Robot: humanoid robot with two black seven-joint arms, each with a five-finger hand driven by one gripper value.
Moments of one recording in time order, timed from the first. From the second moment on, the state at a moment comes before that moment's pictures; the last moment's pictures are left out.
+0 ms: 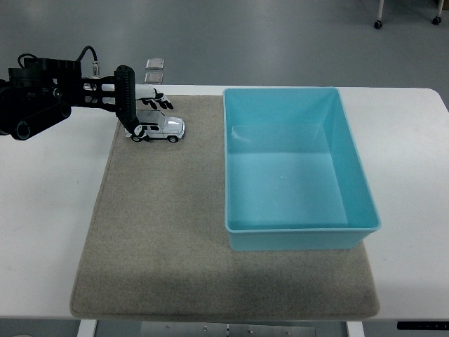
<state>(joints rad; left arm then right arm) -1.33 0.44 0.29 -0.67 1.03 -0.23 -0.31 0.03 0.00 -0.02 0.12 -0.02 0.18 0.06</state>
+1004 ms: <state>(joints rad) -1.35 0.44 0.28 -0.65 1.04 -0.19 -0.31 0.03 0.00 -0.02 0.12 -0.02 0.18 0.06</state>
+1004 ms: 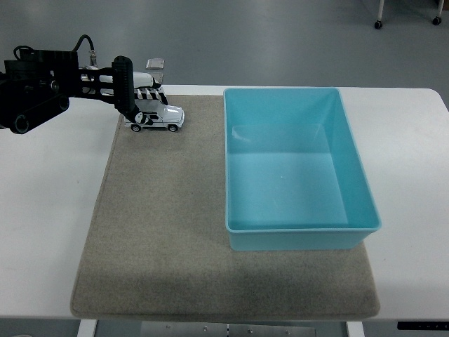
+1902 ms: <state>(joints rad) -1.48 0.43 0.15 -0.73 1.03 -0.20 -0.31 0.03 0.00 -0.02 0.12 -0.02 0.18 0.06</state>
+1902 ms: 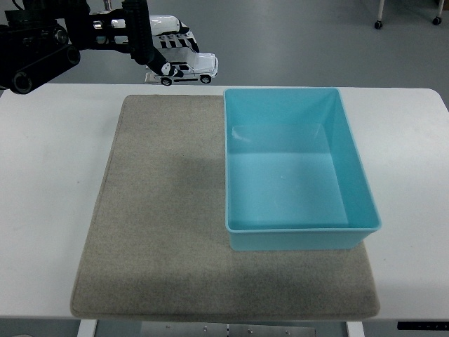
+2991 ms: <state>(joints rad) -1.48 0.27 0.11 -0.89 1.08 -0.20 -0.31 0.03 0.00 -0.02 0.12 -0.02 0.18 0.06</state>
